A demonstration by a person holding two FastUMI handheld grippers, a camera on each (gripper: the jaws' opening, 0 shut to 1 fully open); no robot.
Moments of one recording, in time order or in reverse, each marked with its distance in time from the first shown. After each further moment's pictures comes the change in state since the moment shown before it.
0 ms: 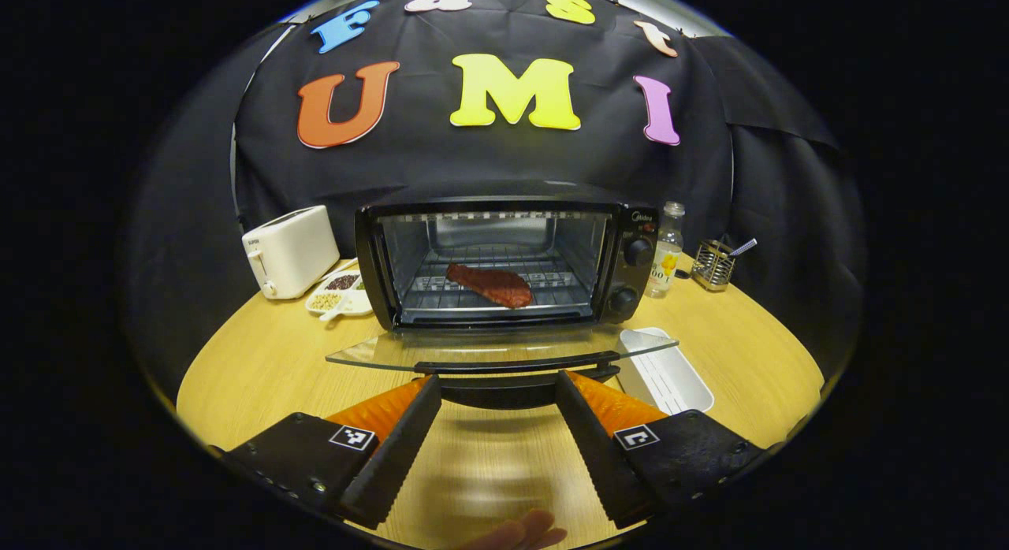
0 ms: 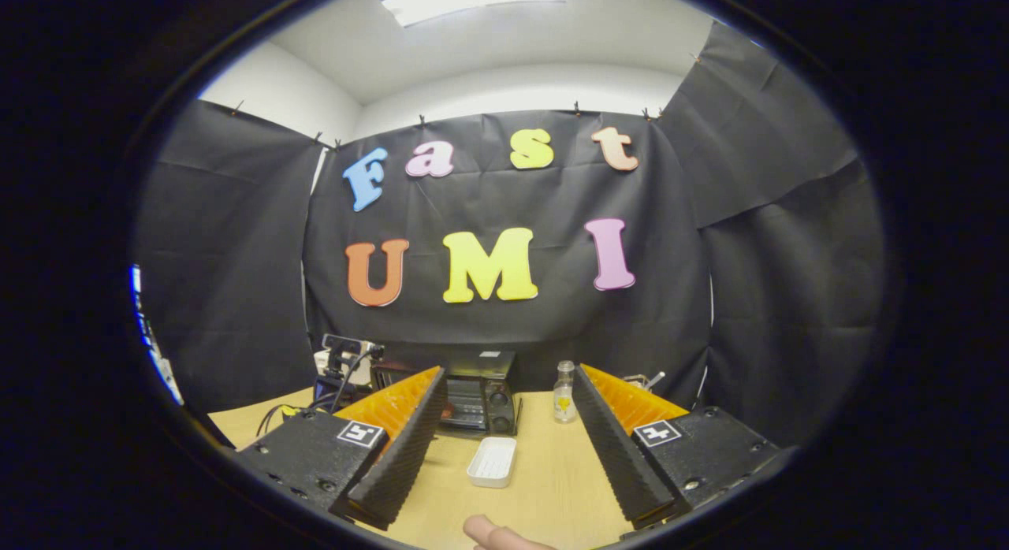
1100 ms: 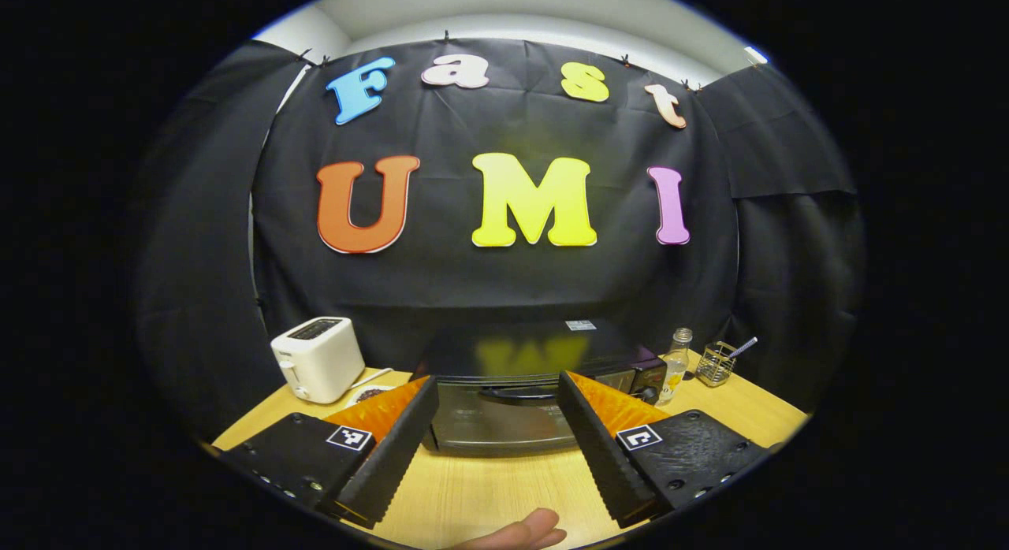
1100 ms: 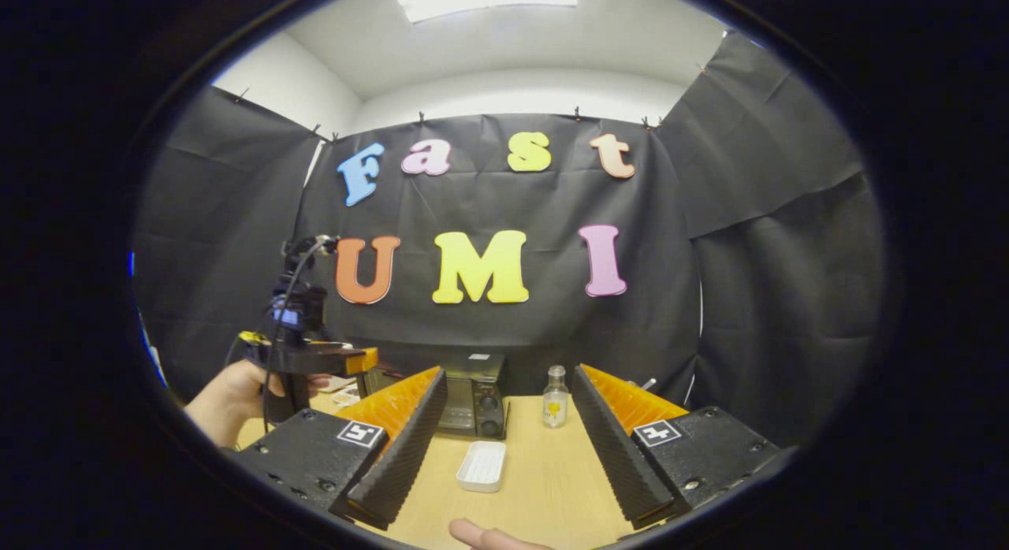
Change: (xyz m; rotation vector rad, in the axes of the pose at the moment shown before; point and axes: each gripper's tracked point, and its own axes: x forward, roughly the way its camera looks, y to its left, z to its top) left arm -0.053 0.046 0.152 0.005 -0.328 0.065; right arm 0.005 0.008 0.003 -0.038 -0.016 -0.050
